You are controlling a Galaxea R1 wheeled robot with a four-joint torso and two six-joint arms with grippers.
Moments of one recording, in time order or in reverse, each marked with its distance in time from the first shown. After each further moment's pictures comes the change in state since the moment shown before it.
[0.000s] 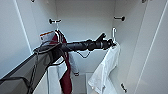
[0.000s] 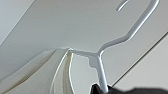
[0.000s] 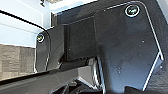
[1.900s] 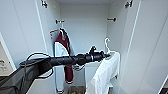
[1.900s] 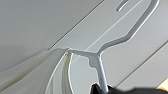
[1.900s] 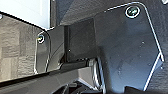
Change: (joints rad) left arm 0.205 -0.223 0.307 0.090 -0.170 0.002; right arm 0.001 0.000 0.000 0.000 0.001 0.000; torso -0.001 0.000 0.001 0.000
